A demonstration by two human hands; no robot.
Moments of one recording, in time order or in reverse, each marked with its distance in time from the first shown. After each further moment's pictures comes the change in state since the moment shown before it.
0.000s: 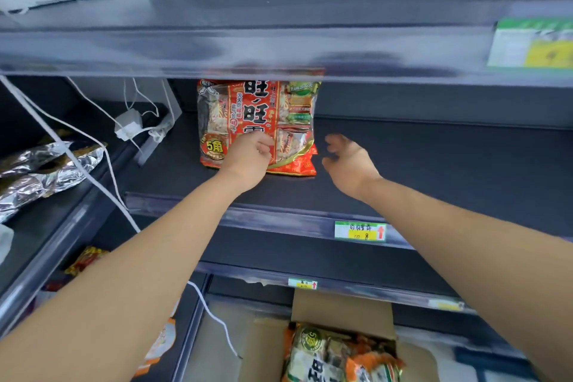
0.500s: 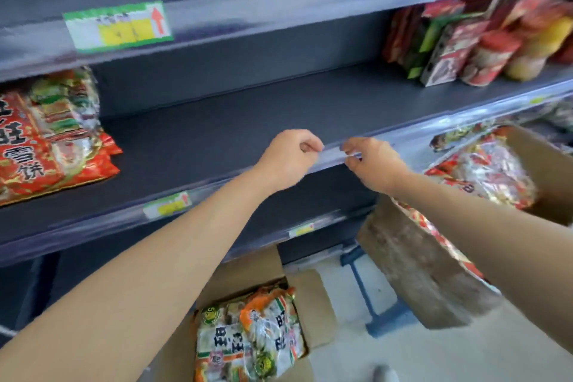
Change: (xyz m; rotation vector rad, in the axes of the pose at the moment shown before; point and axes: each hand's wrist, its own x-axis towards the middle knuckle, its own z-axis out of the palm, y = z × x) left_hand -0.177 0.267 0.234 -0.109 -0.631 0.446; right_hand -0.232 0.221 -0.256 -0.335 0.235 0.304
